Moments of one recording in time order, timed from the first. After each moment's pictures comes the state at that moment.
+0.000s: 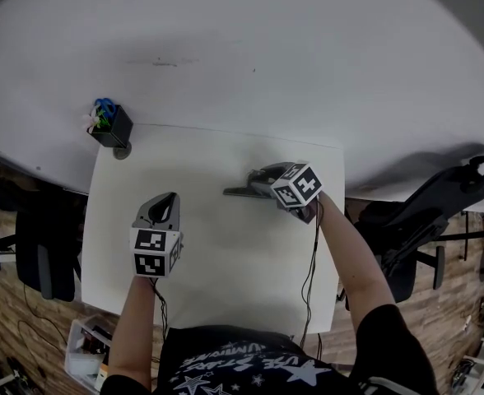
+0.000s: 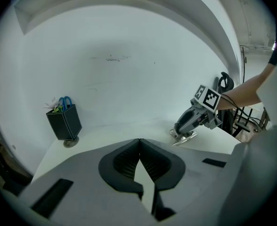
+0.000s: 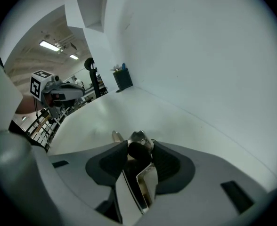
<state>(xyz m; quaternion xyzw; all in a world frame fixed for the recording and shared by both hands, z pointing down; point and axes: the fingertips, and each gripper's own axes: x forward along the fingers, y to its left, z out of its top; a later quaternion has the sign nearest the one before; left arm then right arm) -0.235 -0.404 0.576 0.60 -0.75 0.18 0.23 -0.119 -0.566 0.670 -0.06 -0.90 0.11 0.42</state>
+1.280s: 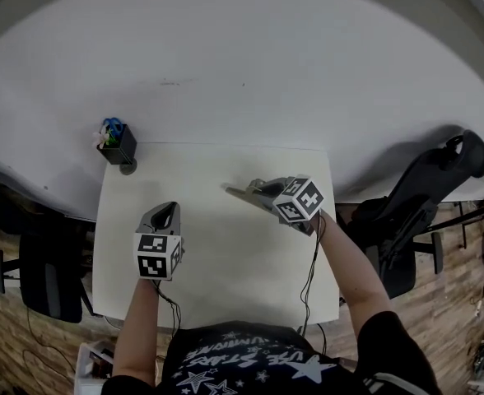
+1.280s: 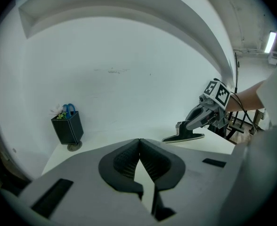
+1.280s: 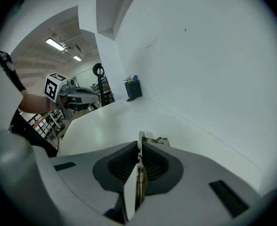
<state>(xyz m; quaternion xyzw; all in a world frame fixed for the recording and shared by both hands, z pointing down) -0.226 -0.361 0.538 0.62 -0.74 0.16 0.21 -0.087 -0.497 0.594 -0.04 -0.92 0.09 0.38</state>
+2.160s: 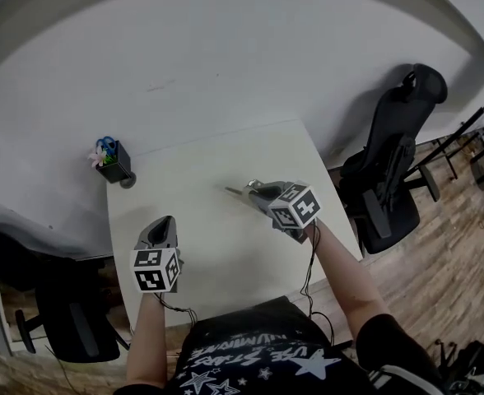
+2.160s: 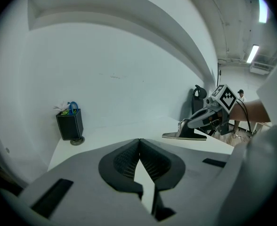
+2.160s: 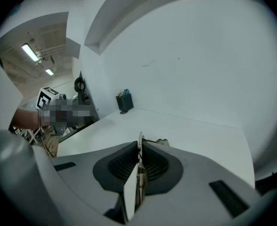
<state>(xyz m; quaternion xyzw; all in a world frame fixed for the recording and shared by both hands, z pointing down) -0.245 -0.260 0.525 0.70 -0.68 0.14 0.20 -0.072 -0.378 0.555 0.15 -0.93 0.13 0.31</state>
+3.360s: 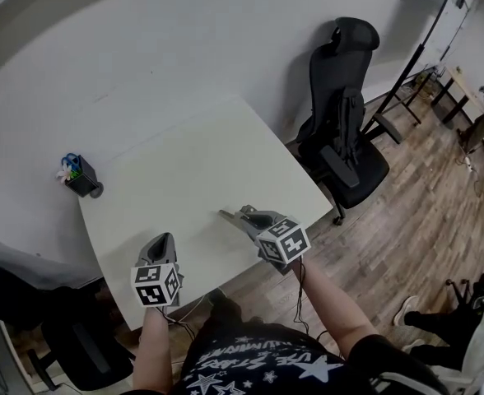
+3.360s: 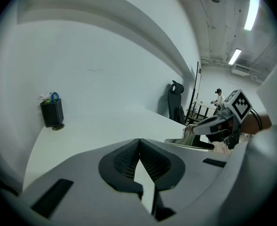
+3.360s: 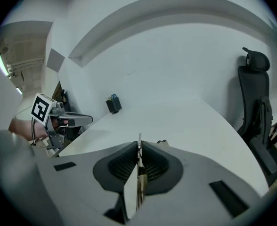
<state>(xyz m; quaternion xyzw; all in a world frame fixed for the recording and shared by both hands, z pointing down) -0.144 -0.175 0.545 0.76 -0.59 0.16 0.21 0.044 -0.219 0.570 0.33 -0.89 0.22 0.24</state>
